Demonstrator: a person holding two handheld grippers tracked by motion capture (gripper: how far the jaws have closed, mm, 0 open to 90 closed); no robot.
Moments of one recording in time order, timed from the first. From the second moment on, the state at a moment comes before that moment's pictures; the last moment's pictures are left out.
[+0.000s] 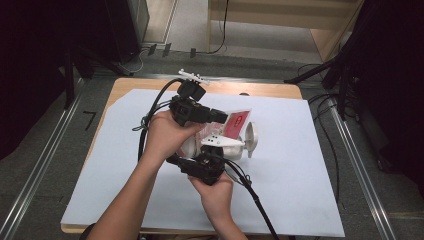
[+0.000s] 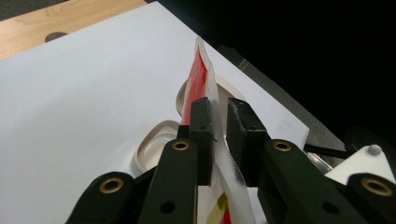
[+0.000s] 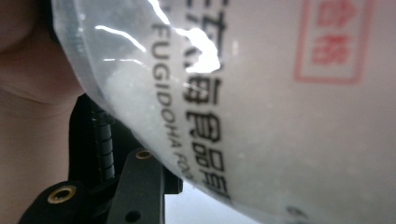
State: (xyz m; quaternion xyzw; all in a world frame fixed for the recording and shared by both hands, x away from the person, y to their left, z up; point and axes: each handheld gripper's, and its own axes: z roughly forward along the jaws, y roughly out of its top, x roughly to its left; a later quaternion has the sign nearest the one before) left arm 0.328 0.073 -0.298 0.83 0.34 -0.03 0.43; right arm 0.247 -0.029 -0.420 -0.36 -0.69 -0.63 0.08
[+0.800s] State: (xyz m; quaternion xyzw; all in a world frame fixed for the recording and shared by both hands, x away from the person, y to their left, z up) left arm 0.325 0.074 -0.295 0.83 0.34 -0.02 0.43; right arm 0.247 -0.027 -0.419 -0.35 -0.69 -0.63 0.08
